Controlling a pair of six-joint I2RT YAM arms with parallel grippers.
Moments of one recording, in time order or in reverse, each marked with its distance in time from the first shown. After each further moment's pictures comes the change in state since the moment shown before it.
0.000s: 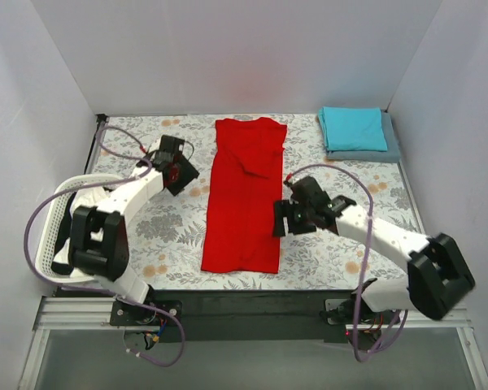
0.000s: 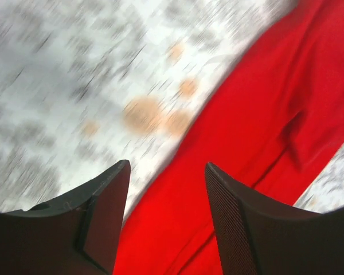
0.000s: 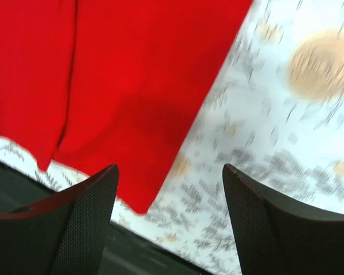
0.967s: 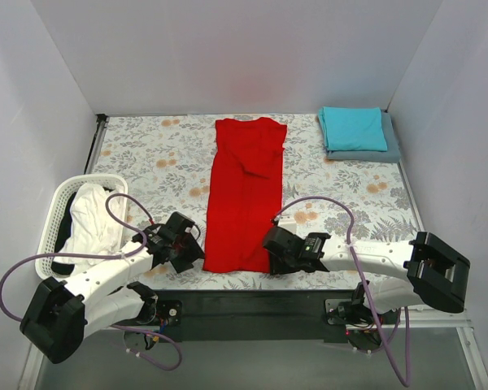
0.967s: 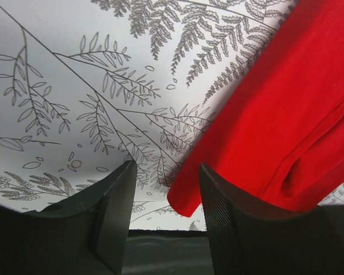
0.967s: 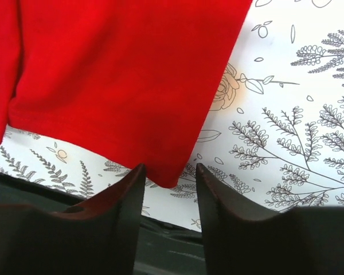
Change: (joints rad) left arm -0.345 -0.647 -0.743 -0.134 0.101 -0.252; right arm 0.521 -0.061 -0.201 0.006 0.351 0.480
